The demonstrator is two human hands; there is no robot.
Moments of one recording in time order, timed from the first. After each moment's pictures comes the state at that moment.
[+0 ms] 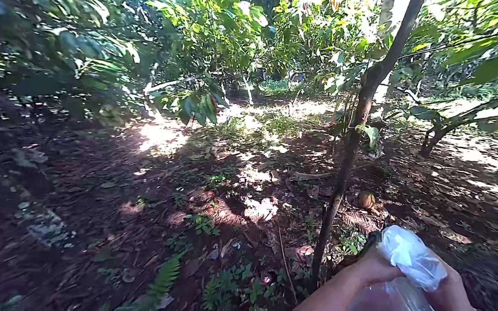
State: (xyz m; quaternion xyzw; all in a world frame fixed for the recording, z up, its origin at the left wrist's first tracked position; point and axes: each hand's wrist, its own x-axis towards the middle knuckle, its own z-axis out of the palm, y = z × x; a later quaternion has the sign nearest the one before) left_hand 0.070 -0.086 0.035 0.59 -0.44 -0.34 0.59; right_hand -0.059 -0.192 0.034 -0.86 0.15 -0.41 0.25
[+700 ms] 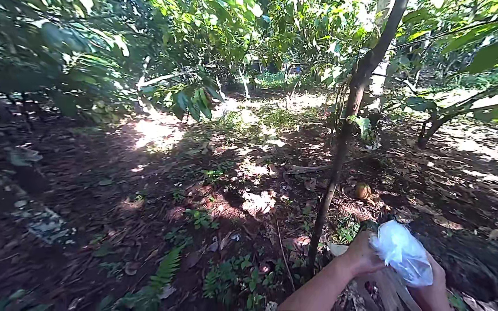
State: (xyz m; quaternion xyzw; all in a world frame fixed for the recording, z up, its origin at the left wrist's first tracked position) left_hand 0.074 -0.092 0.015 0.61 -0.56 -0.13 0.54; right_hand -0.059 -0.189 0.004 -0.81 0.19 -0.48 0.28
